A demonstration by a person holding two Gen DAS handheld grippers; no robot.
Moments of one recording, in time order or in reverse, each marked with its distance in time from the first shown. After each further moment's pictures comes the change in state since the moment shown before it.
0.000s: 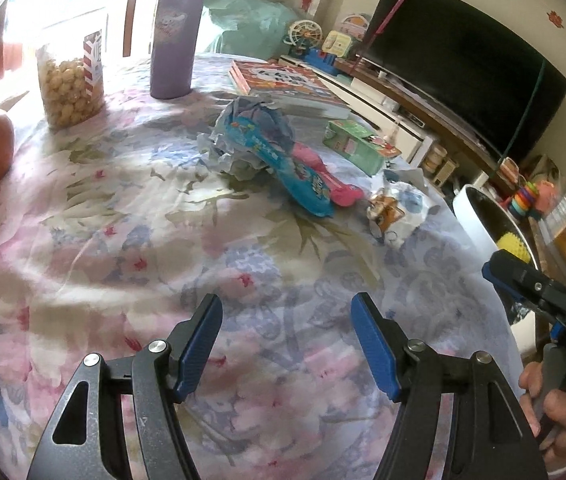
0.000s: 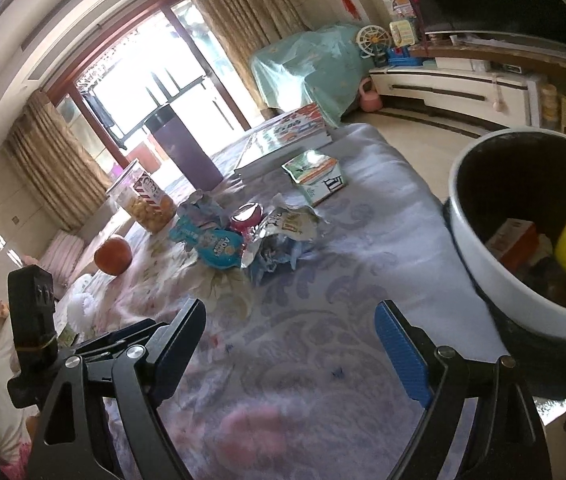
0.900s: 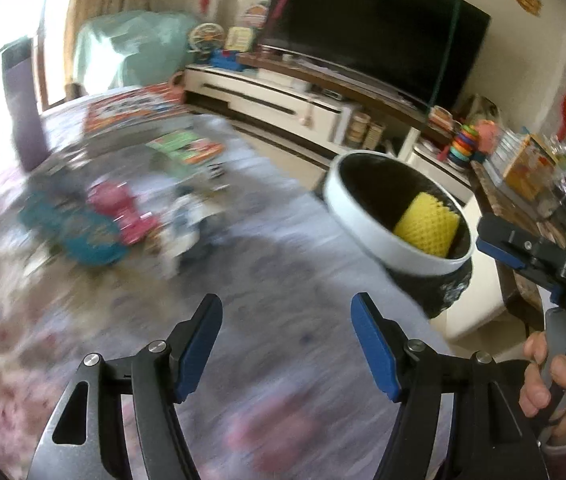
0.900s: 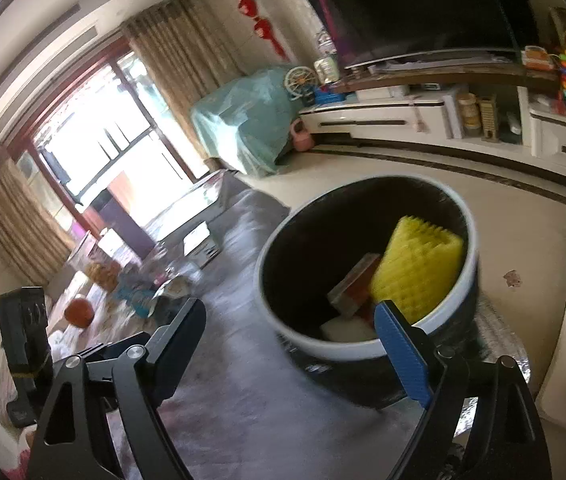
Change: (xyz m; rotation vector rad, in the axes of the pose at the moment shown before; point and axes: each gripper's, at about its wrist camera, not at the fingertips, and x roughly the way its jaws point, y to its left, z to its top) left arm 0.028 -0.120 -0.001 0.240 0.011 -0.128; right arm -0.100 -0.088 0.013 0.124 -0.147 -0.154
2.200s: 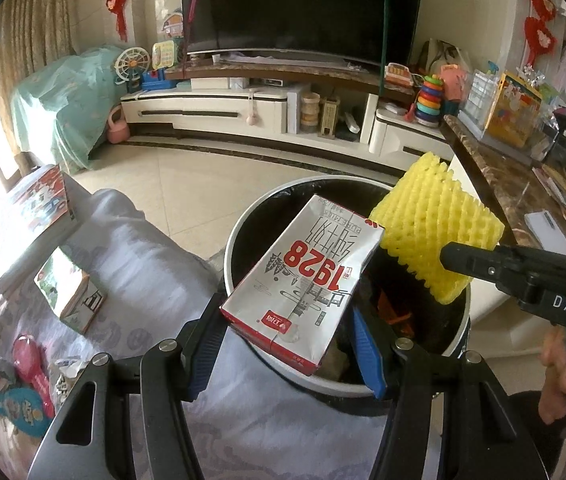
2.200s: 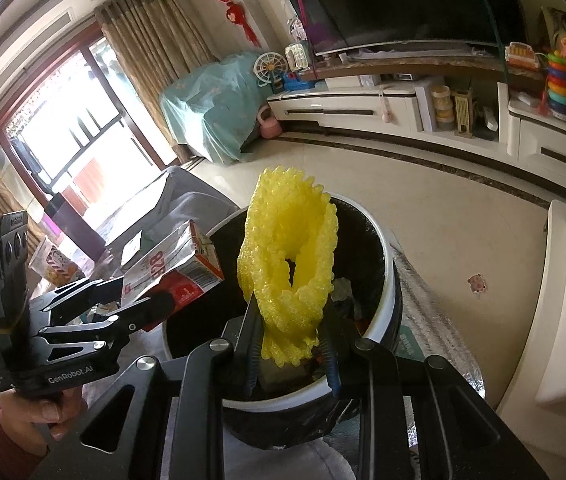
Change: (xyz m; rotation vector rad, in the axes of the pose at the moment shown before) left arm 0.109 -0.106 0.100 0.287 0.059 -0.013; right arm 0.014 -0.065 0.038 0.006 0.066 -0.110
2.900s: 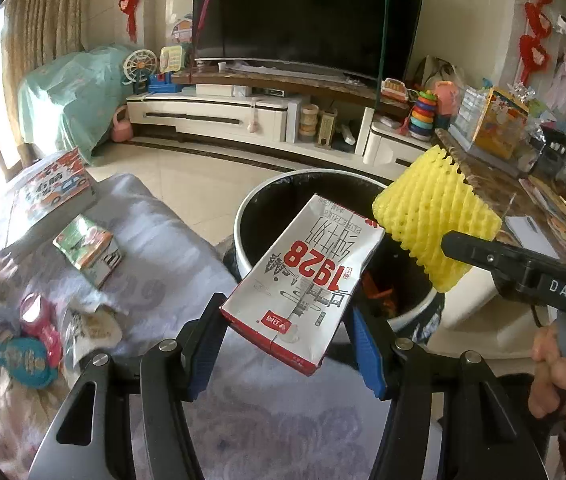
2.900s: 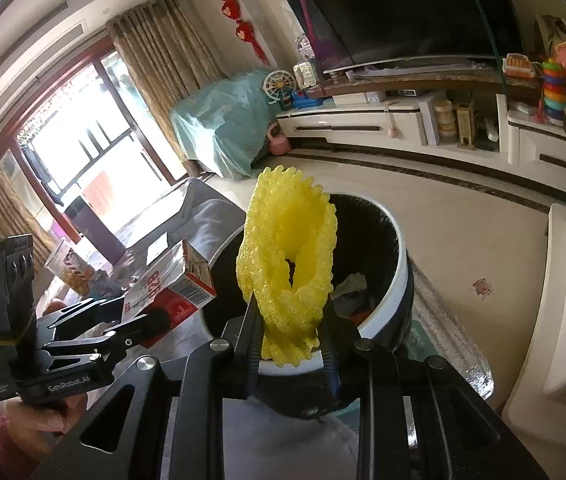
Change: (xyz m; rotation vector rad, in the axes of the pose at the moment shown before) left arm -0.044 0.011 -0.039 -0.043 -0.045 -0.028; right arm -0.026 0.016 -0.022 -0.005 -0.075 0.021
